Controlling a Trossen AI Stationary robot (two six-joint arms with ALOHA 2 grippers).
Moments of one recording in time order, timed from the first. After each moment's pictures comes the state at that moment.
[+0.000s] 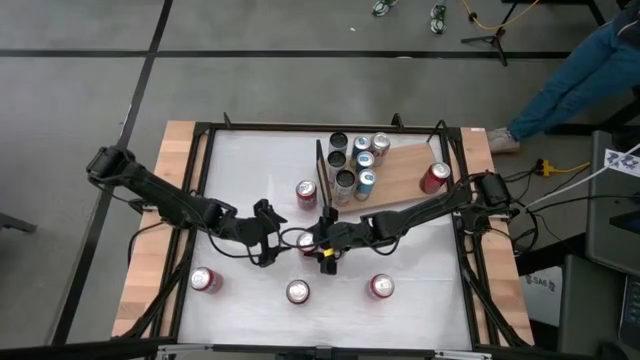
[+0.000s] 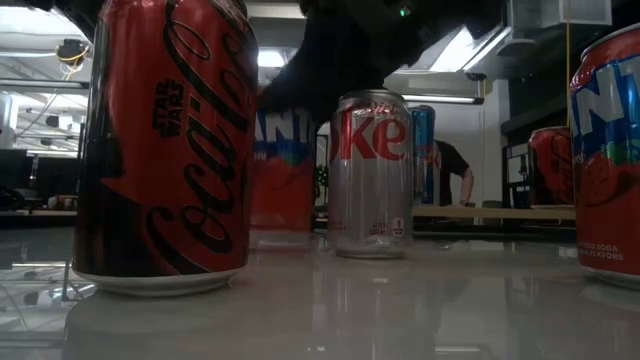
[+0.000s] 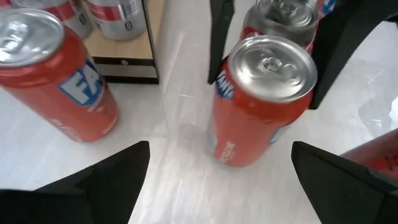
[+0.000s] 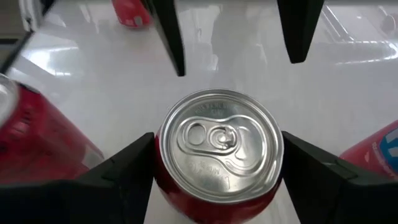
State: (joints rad) left arm -0.35 1.27 0.69 -0.16 -0.40 -0.46; right arm 0.26 1.85 1.19 0.07 0.20 0.15
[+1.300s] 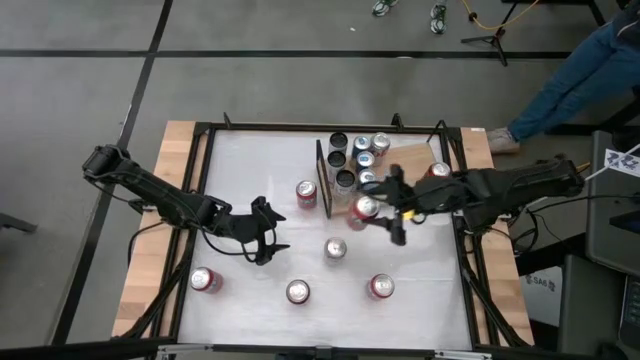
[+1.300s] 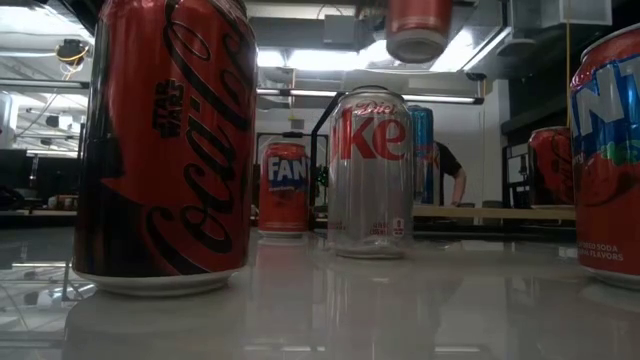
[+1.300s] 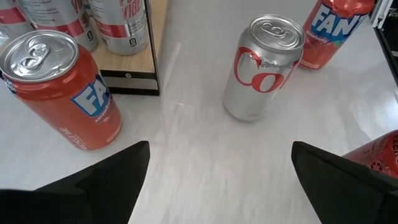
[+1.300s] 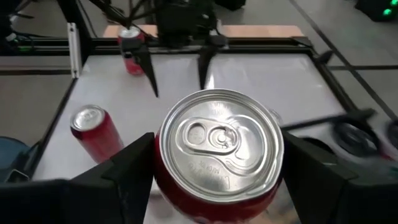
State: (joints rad) left arm -0.36 1.21 0.69 -0.17 -0.40 -0.46; right arm 0.25 1.16 1.20 -0.52 0.24 0.12
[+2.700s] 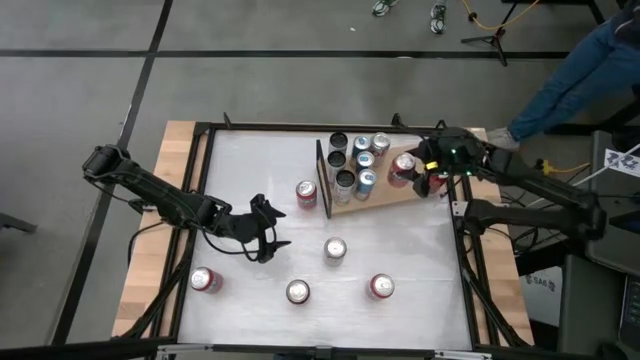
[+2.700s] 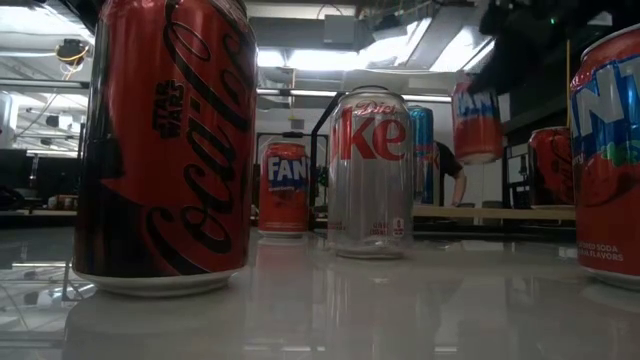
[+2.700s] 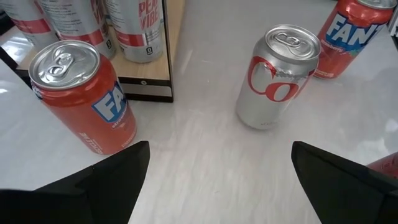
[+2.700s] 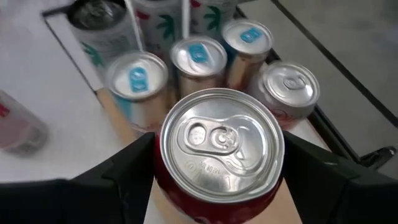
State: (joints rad) left arm -0.36 1.21 0.69 -0.16 -0.46 -0.46; right arm -0.46 0.80 0.82 -0.66 -0.06 -0.11
